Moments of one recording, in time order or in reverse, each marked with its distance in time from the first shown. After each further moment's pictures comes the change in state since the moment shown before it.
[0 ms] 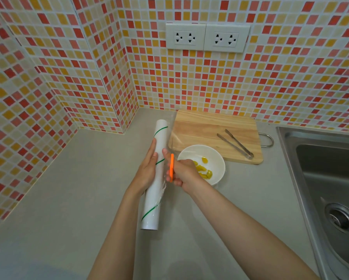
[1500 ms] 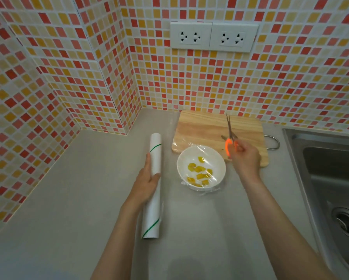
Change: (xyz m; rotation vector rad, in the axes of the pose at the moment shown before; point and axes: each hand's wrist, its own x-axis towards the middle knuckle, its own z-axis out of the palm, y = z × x) left_hand -0.013 -0.026 -0.014 0.364 -0.009 -0.104; right_hand 0.002 -0.031 -0.119 -0.361 0.556 -0.530
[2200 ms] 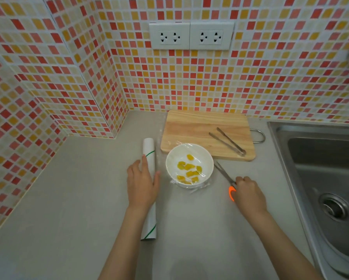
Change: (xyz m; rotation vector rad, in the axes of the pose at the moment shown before) left_hand -0.014 0.027 0.029 0.491 0.343 0.136; right_hand -0.052 0.082 -0.039 -0.991 -0.233 0.009
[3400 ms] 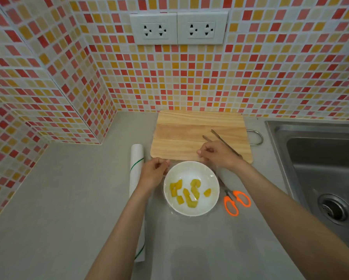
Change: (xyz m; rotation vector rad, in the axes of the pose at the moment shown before) left_hand 0.058 0.045 0.031 -0.806 -0.332 -0.197; right_hand 0.111 -0.047 -0.042 0.799 -0.342 -0.373
